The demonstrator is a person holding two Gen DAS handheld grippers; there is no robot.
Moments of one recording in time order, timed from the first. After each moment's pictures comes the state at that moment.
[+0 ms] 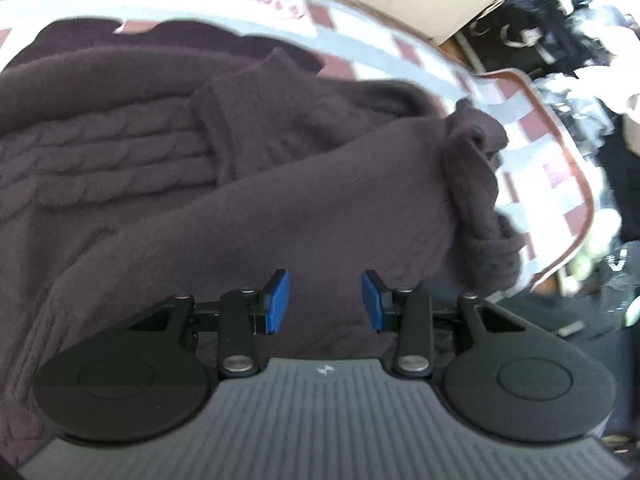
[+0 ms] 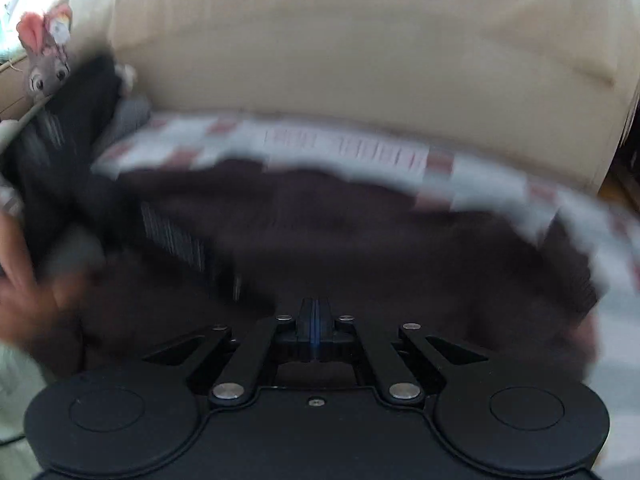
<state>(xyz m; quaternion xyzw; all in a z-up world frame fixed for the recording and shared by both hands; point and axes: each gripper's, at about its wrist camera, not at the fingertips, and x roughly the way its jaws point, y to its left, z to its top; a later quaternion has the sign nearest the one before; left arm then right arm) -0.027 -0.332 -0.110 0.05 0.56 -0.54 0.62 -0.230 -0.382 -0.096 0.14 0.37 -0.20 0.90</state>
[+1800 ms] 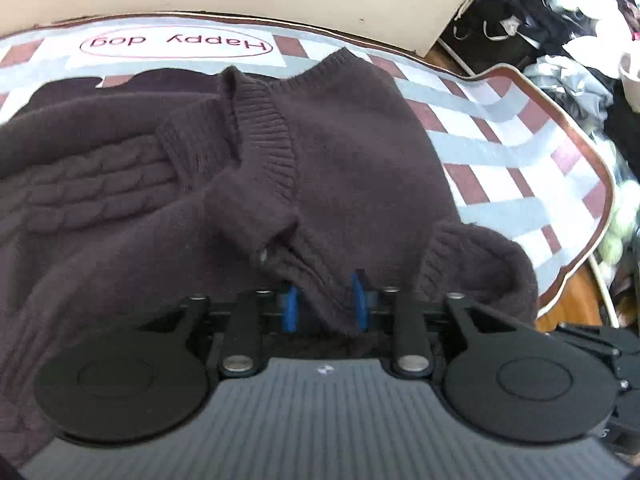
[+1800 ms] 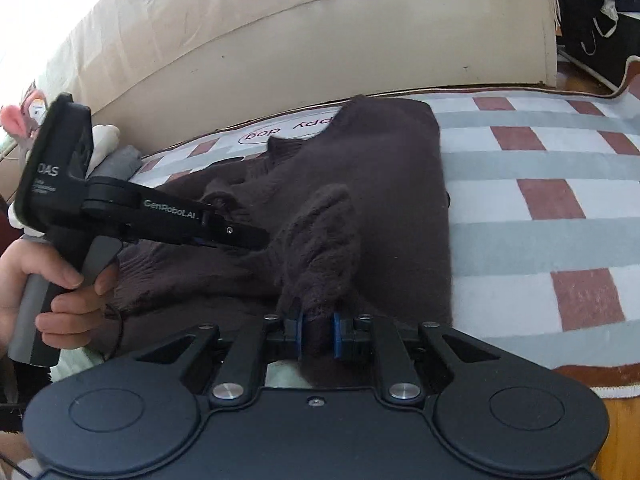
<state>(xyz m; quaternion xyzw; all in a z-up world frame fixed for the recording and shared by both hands) -0.086 -0.327 -0.109 0.10 0.48 -0.55 0.68 -0.323 -0.380 -0.085 0.26 0.31 -0.22 0.89</state>
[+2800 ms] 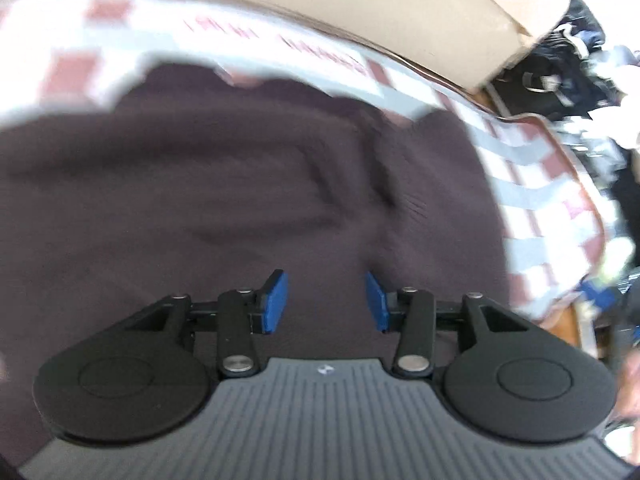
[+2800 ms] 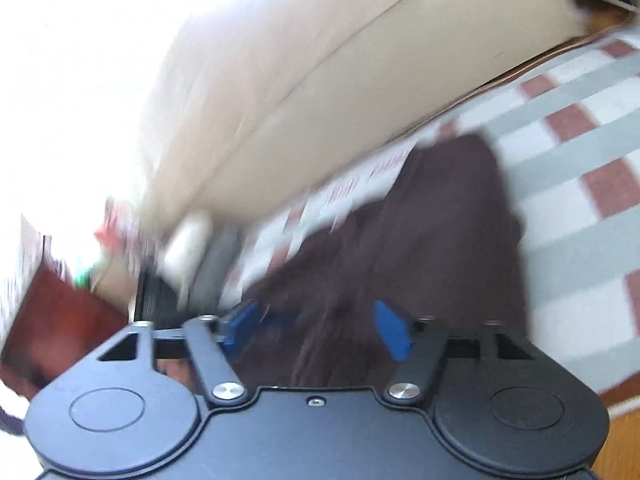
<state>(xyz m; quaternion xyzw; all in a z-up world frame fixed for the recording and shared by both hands) 0.045 -0.256 -0.106 0.06 0.52 -0.50 0.69 -0.348 -0.454 -0.038 0.43 0.18 -0.14 0.87</state>
